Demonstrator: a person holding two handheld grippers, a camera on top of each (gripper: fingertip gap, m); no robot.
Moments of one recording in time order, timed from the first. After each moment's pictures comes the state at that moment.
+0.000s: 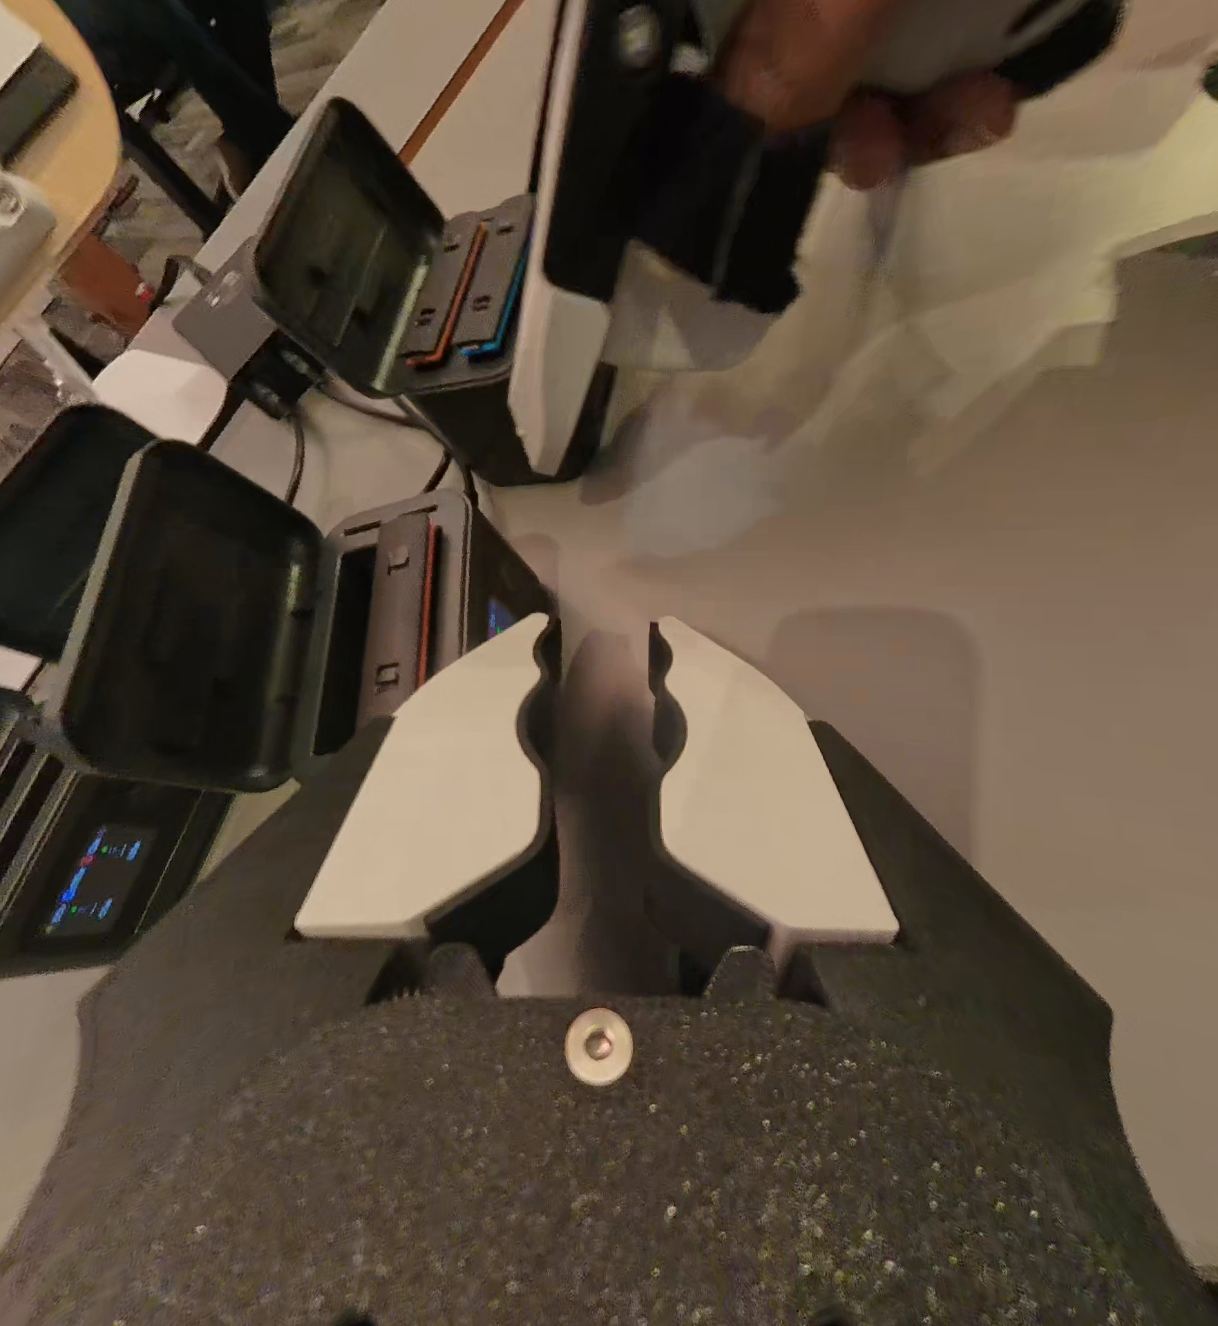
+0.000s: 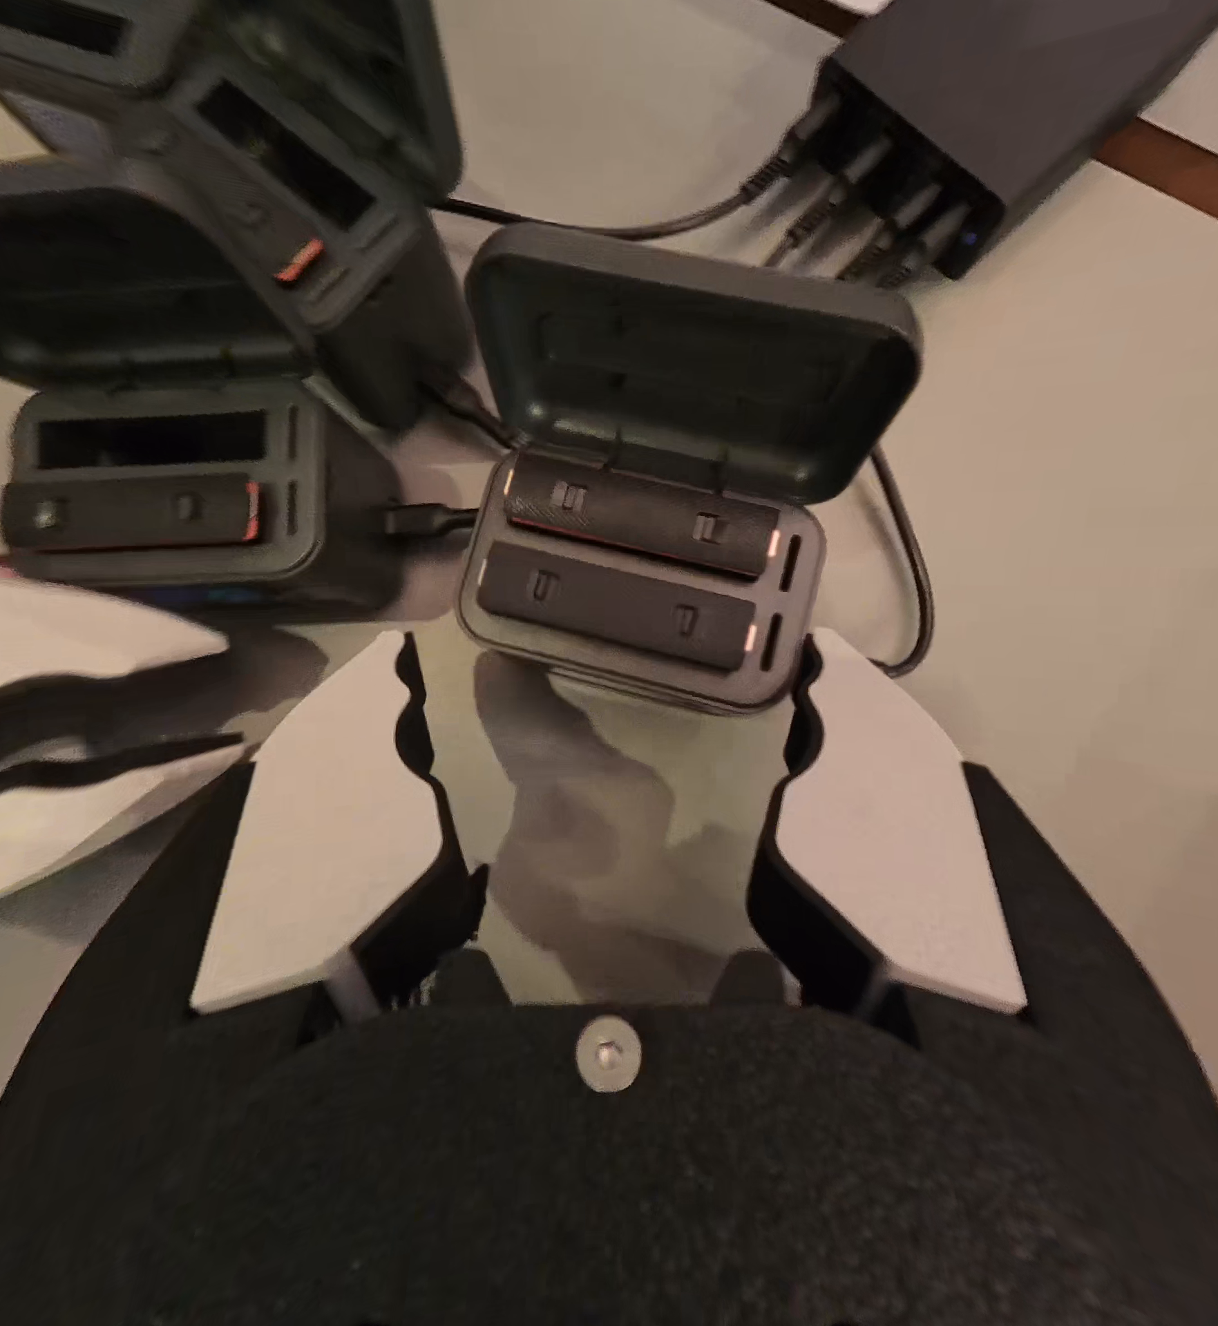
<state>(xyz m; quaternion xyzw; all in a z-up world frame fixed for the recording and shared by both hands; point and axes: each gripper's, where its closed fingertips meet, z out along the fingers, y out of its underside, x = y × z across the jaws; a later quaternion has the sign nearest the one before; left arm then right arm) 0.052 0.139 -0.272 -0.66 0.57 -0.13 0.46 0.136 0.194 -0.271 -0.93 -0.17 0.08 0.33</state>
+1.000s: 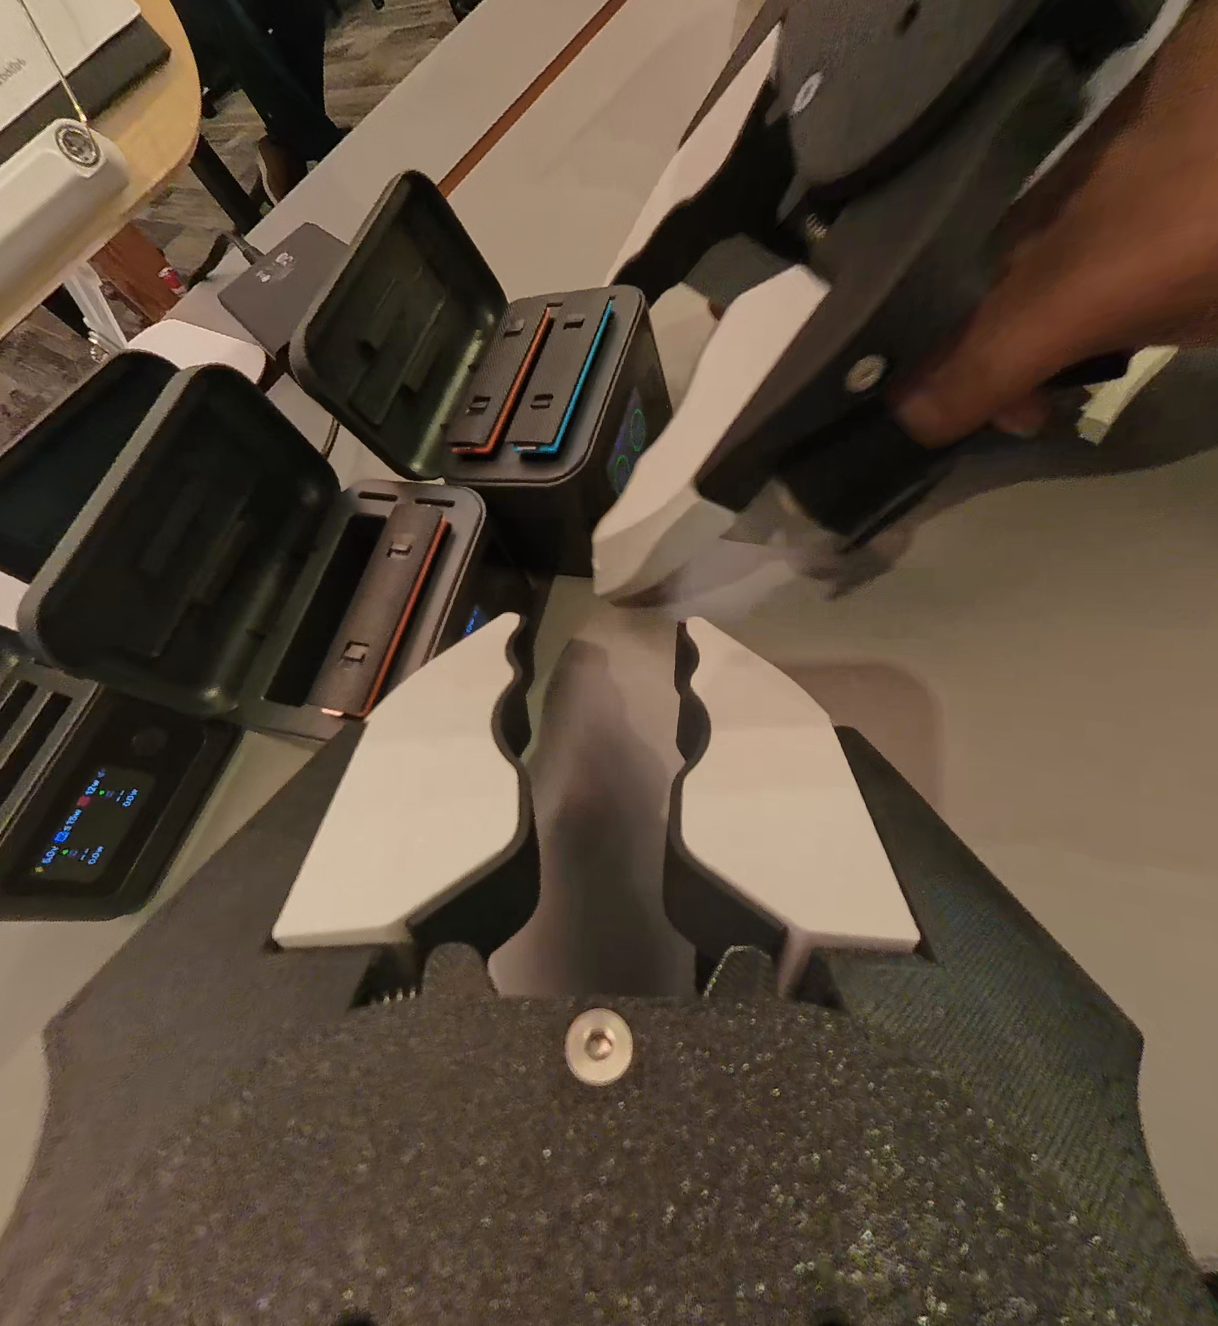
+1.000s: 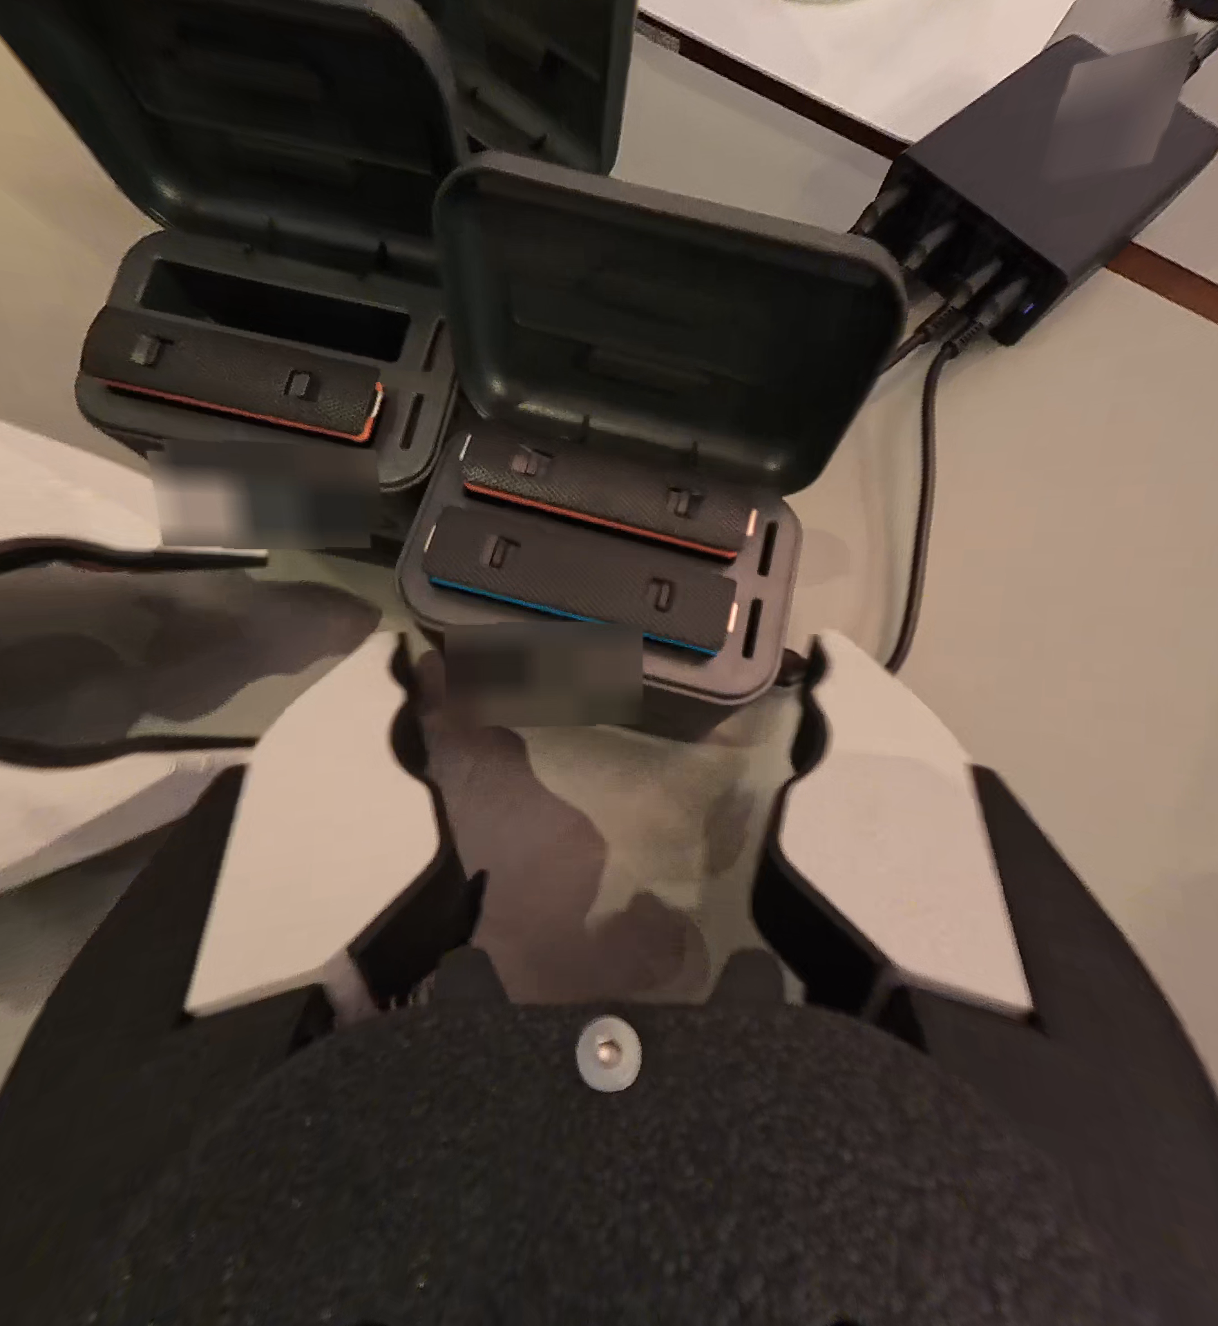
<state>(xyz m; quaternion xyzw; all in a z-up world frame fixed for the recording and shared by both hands) 0.043 0.145 -0.267 -0.68 0.54 -0.16 0.48 0.104 0.185 -0.282 -0.89 -0.18 0.05 0.41</state>
